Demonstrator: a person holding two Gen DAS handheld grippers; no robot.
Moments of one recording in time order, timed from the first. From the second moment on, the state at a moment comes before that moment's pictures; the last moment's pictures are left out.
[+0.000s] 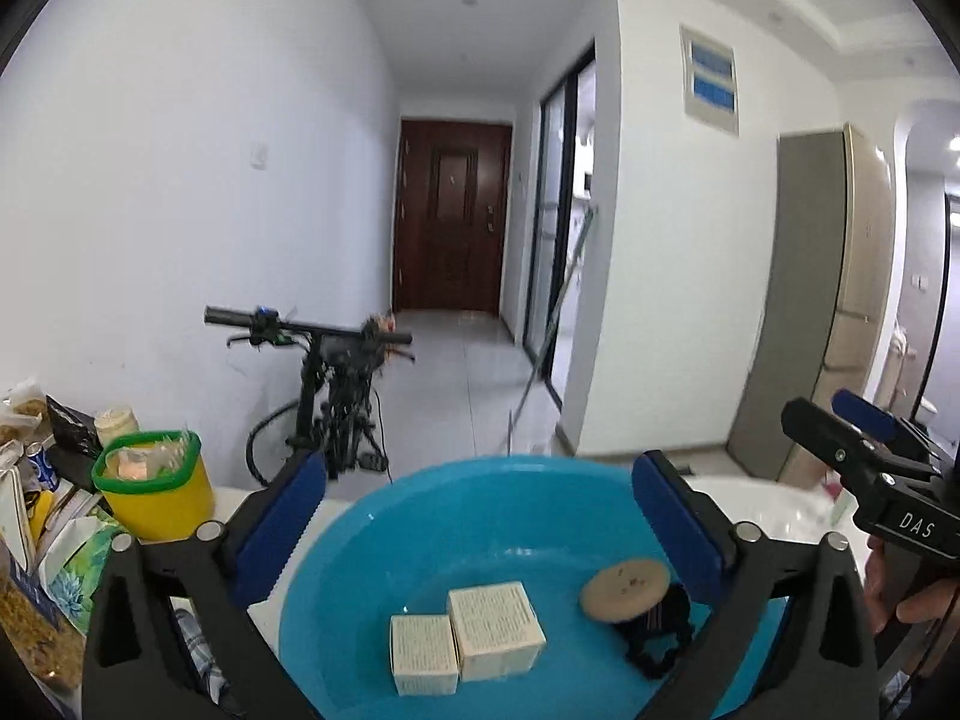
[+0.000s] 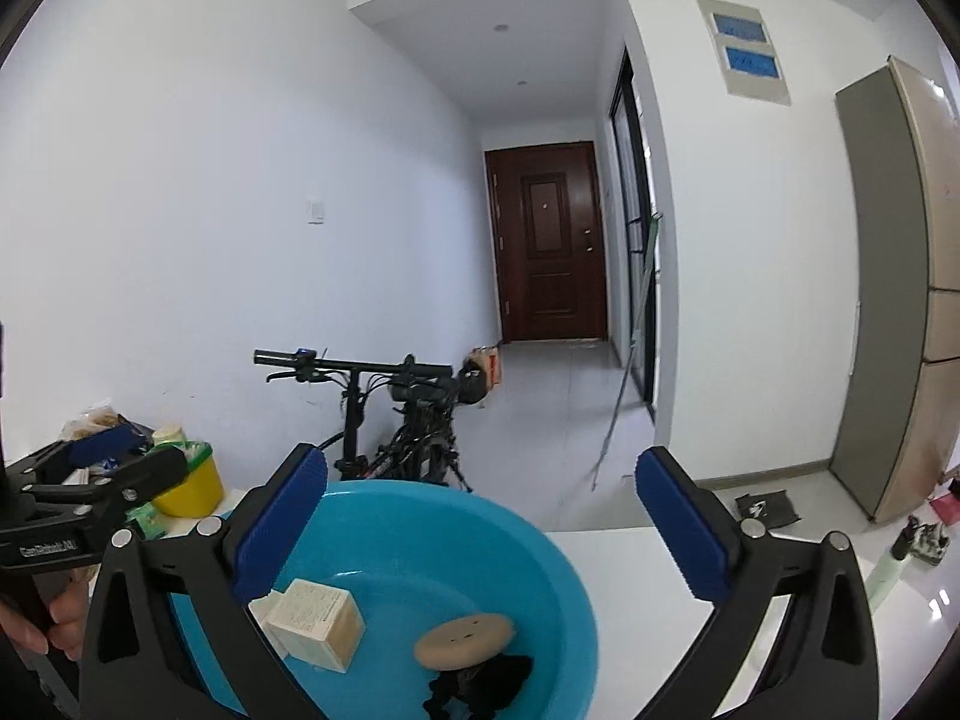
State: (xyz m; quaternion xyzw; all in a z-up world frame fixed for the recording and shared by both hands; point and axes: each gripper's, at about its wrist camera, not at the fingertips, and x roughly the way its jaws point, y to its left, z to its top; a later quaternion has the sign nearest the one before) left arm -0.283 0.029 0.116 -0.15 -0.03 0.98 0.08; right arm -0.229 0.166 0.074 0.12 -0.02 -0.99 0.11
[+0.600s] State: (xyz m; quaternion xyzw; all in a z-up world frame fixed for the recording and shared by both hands) left arm -0.249 0.033 0.128 -0.14 -0.01 0.99 0.07; right arm -0.205 0.169 0.086 0.12 0.01 -0.99 0.09
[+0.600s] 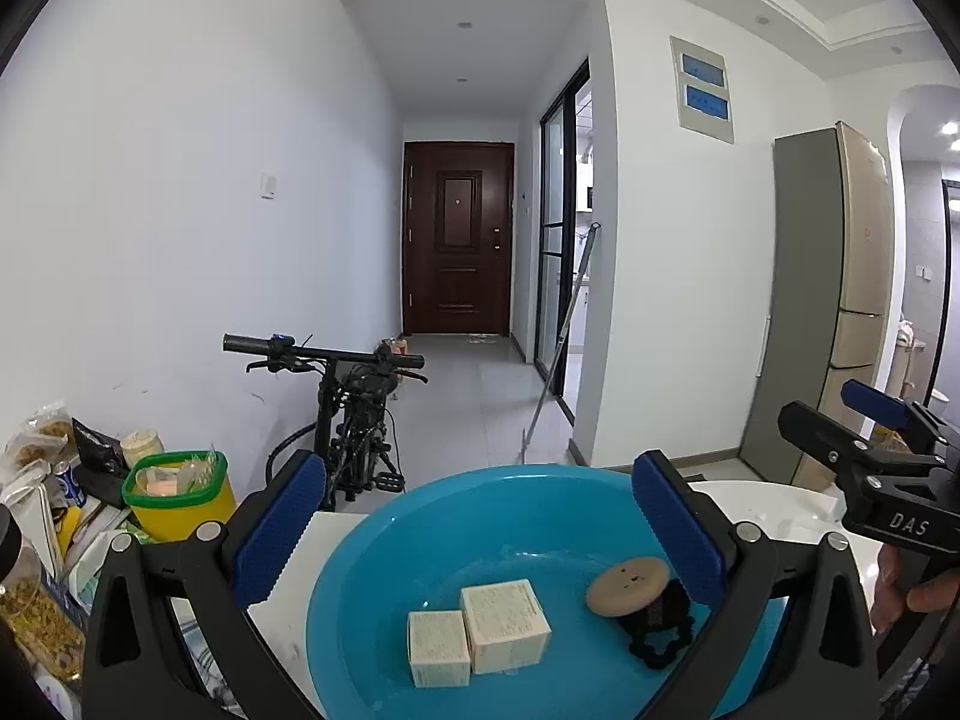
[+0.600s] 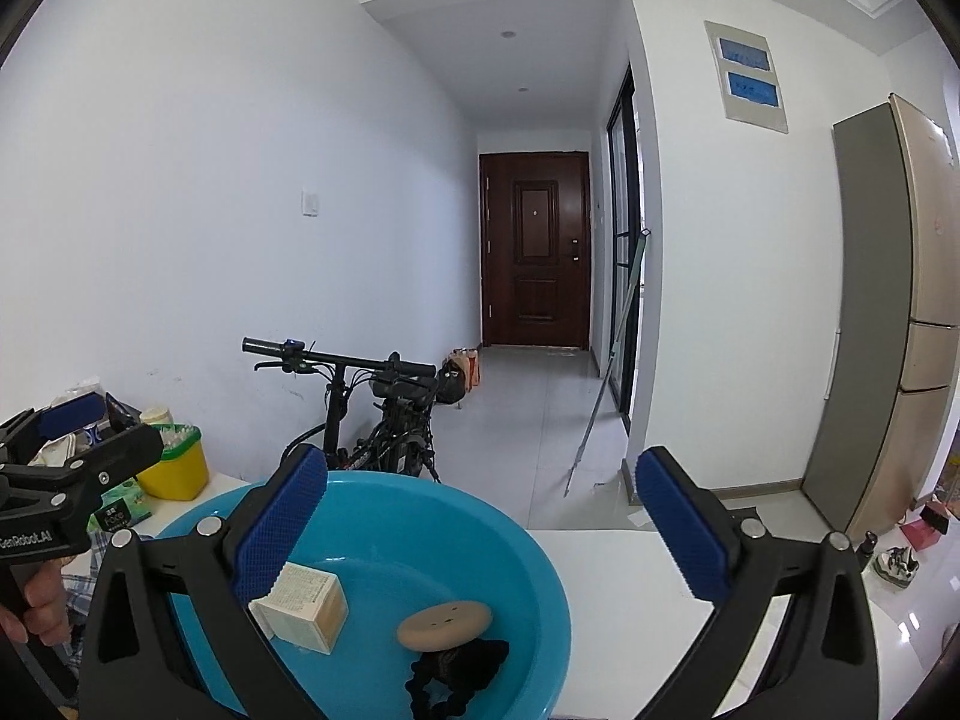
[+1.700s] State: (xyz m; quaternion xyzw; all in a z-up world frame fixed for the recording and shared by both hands) left arm -0.152 -0.001 0.134 -0.18 -0.03 0.98 0.07; right arm -0.121 0.172 0.091 0.14 0.01 -0.98 0.11
